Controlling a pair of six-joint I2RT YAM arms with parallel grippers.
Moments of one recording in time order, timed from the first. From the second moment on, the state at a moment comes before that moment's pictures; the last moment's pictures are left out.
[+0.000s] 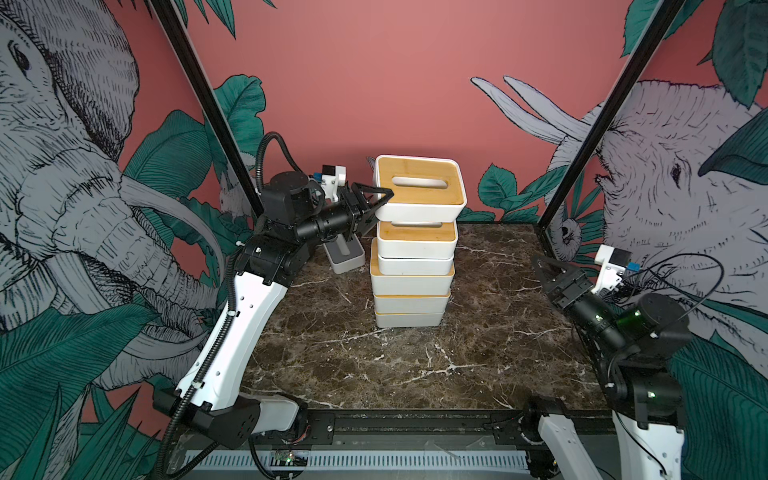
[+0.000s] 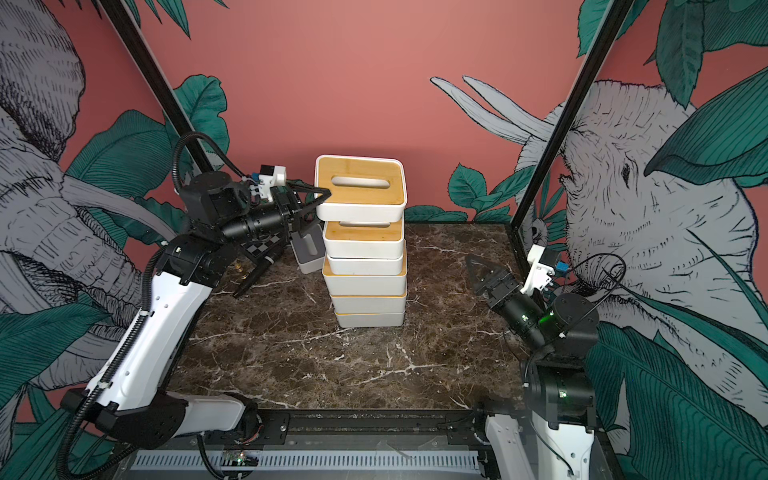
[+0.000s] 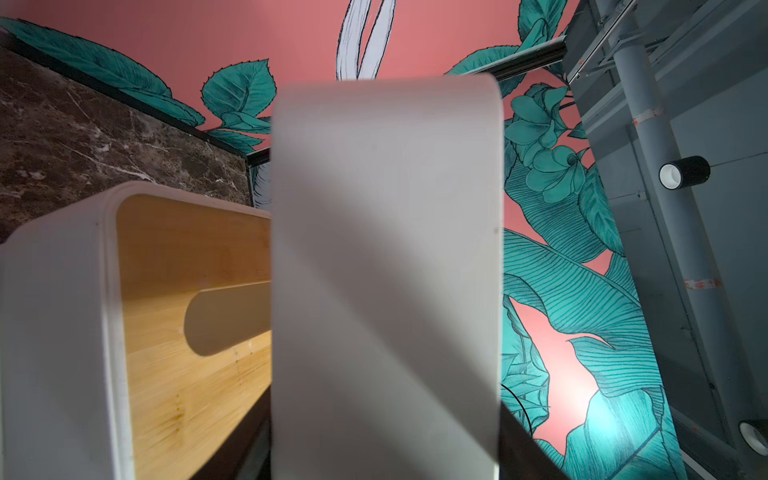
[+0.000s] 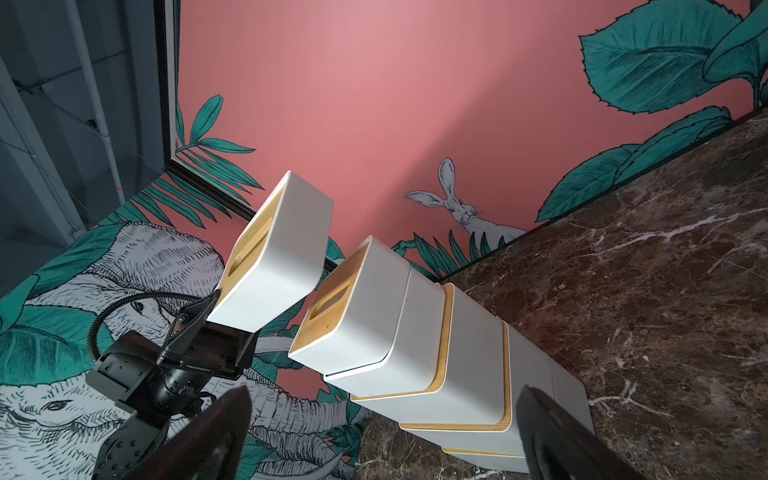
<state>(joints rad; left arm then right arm) -0.41 1.33 1.73 -0.47 0.68 -1.20 -0.08 0.60 1.10 -0.50 -0.59 0.90</state>
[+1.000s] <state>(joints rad) -0.41 1.33 1.69 -0.53 0.74 -1.16 0.50 1.07 1.46 -0.39 -0.30 0.63</state>
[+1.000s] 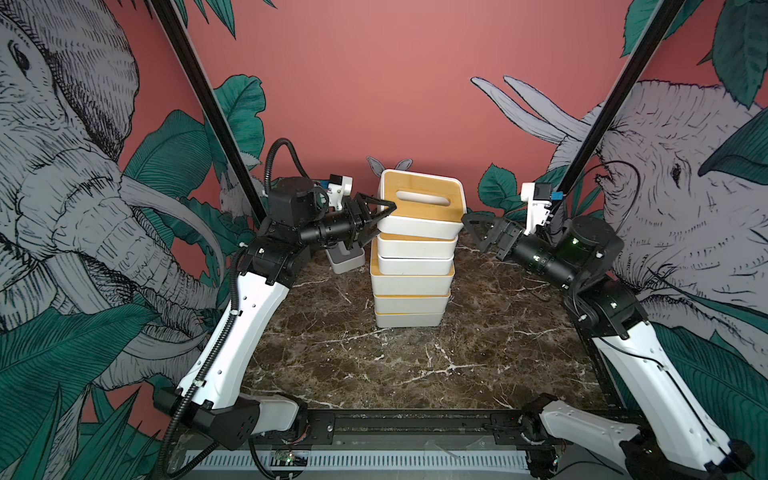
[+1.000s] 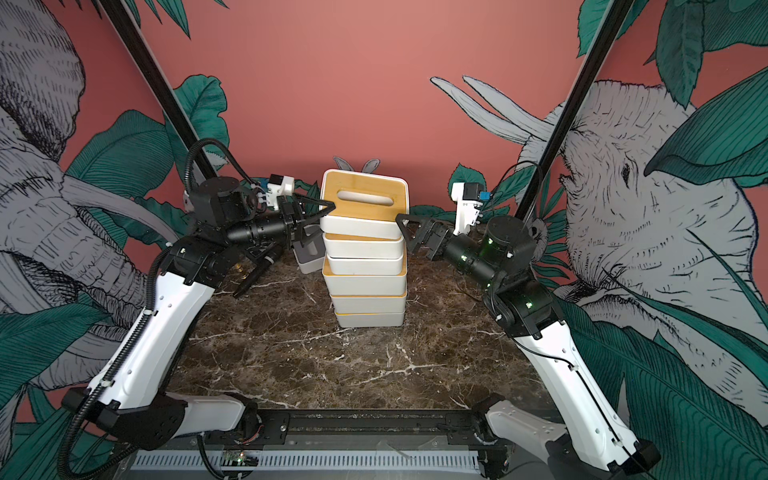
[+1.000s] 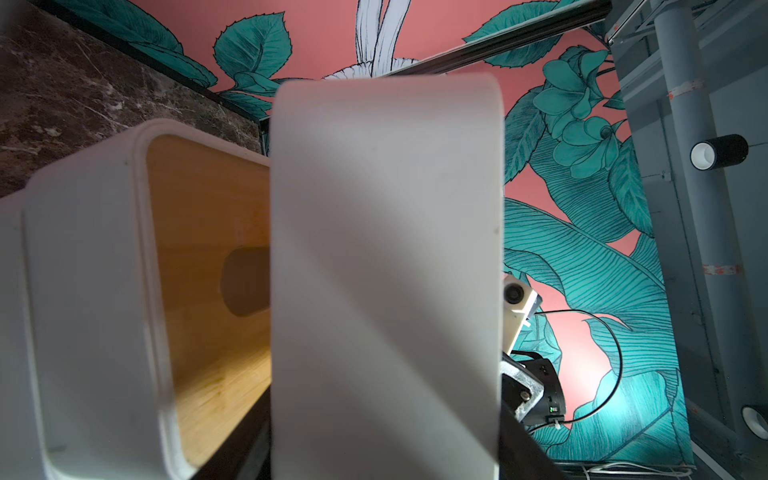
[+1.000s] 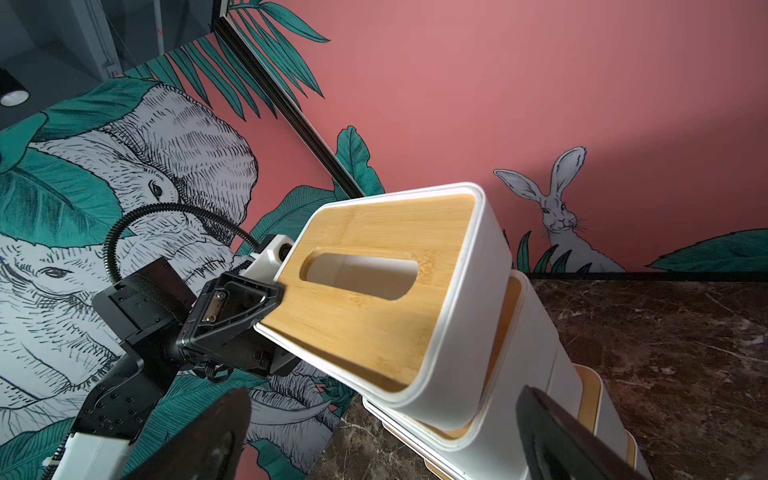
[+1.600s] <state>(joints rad) -0.41 1.31 1.67 -0.53 0.74 -1.13 0.51 1.09 1.46 -0.39 -0.30 0.63</state>
